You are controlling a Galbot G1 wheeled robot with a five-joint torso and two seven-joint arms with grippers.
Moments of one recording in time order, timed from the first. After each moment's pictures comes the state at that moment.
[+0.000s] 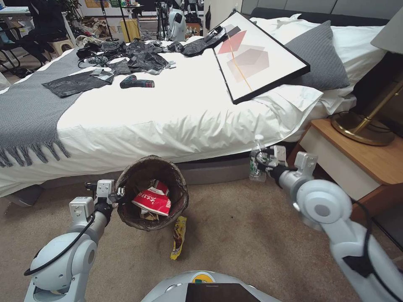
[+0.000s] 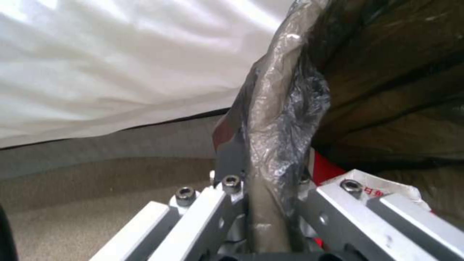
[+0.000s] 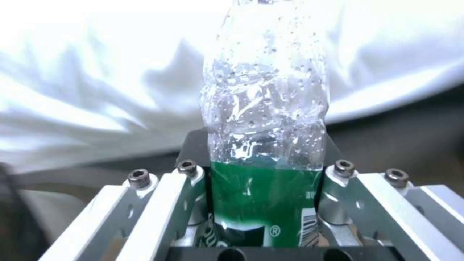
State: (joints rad) left arm 1.59 -1.39 -0.81 -2.40 -0.25 0.74 0.08; right arm -1.05 0.84 0.45 2.35 1.31 -0.74 0.67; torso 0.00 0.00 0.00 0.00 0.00
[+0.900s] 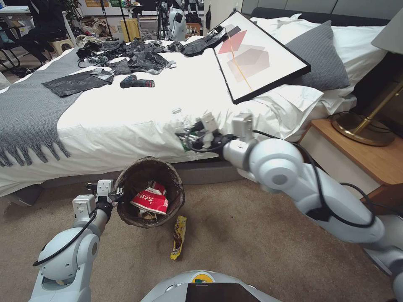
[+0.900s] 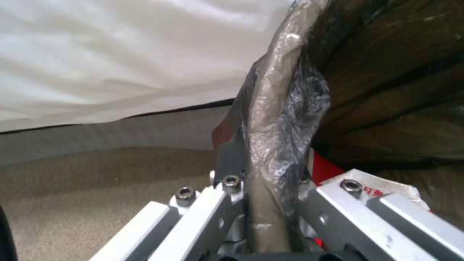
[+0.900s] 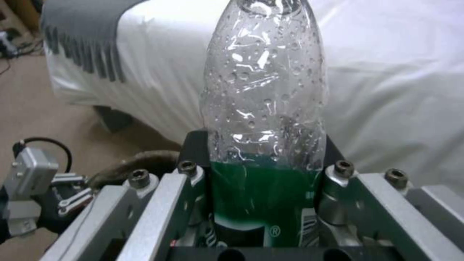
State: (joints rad) left arm 1.54 -1.40 -0.82 -2.32 -0.23 0.74 0.08; right arm -0.28 0.91 -0.31 2.22 1.38 -0.70 0.55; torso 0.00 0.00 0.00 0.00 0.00
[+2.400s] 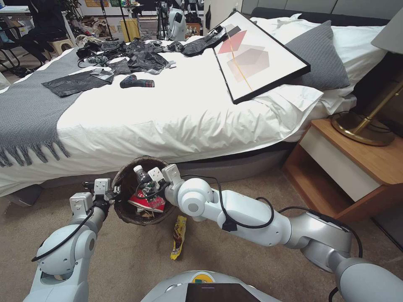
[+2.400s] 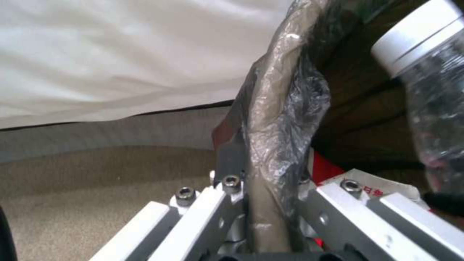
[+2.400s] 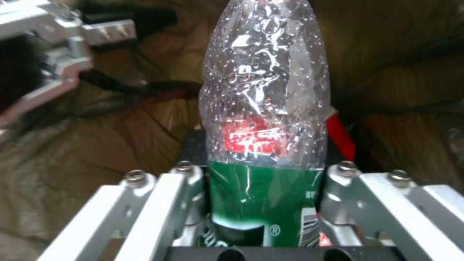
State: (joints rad) left arm 1.51 -1.39 -0.84 -2.28 -0.26 0.74 0.08; right arm -0.38 1.27 -0.68 1.84 1.27 -0.66 0.62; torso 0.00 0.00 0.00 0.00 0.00
